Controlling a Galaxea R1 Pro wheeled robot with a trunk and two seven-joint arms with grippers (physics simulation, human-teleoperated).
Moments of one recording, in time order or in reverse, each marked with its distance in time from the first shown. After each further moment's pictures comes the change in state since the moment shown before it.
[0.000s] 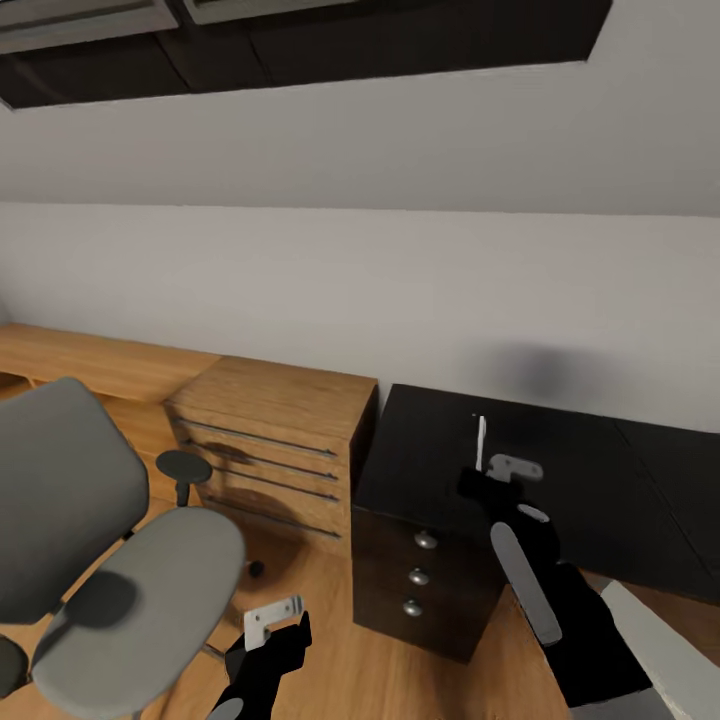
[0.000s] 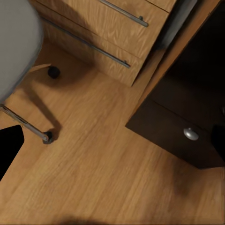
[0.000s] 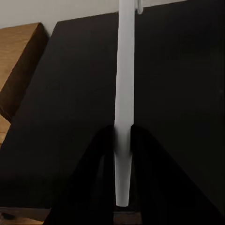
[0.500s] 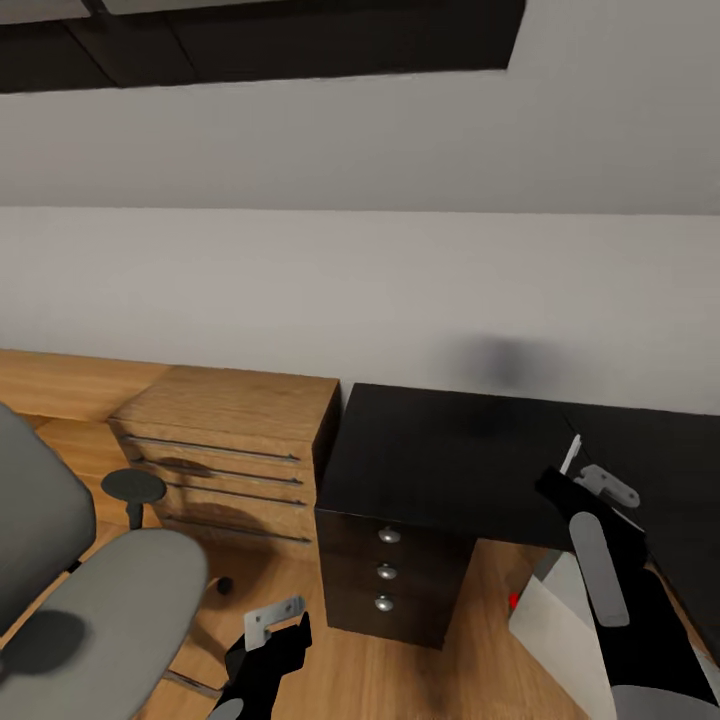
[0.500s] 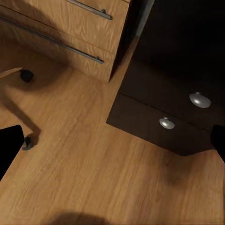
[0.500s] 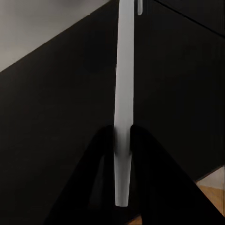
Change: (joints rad) left arm 0.000 0.000 -0.001 0.002 0.000 0.000 0.000; right arm 0.000 -0.013 -0.394 -0.002 -0.083 0.004 -0.004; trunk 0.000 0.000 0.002
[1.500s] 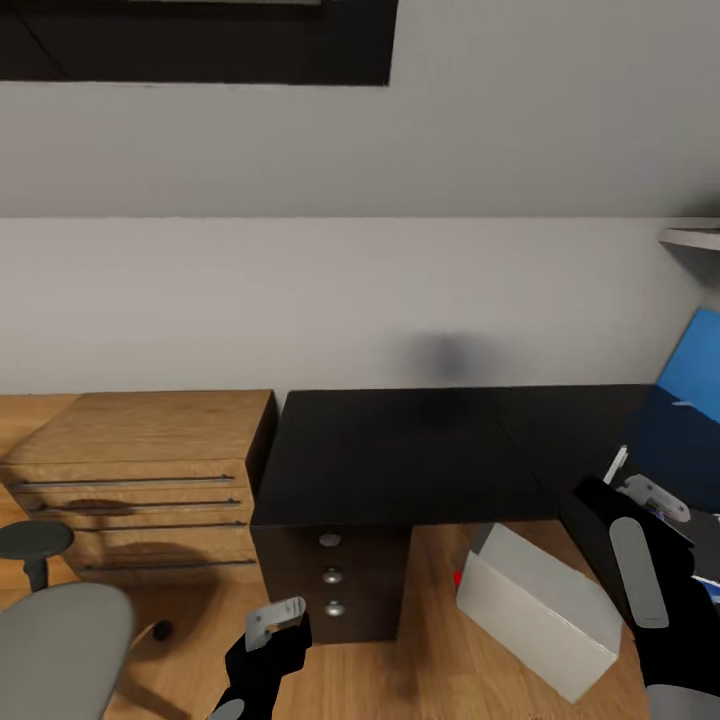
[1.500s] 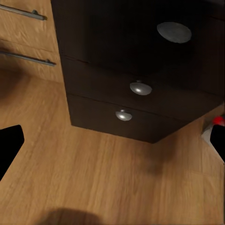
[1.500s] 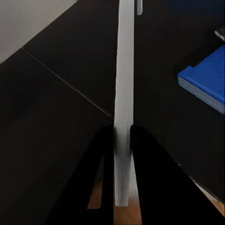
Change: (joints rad) left arm 0.000 0.000 -0.004 0.002 -0.001 -0.001 0.005; right arm 0.000 -0.069 -0.109 0.031 -0.002 0.010 0.011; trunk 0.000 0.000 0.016
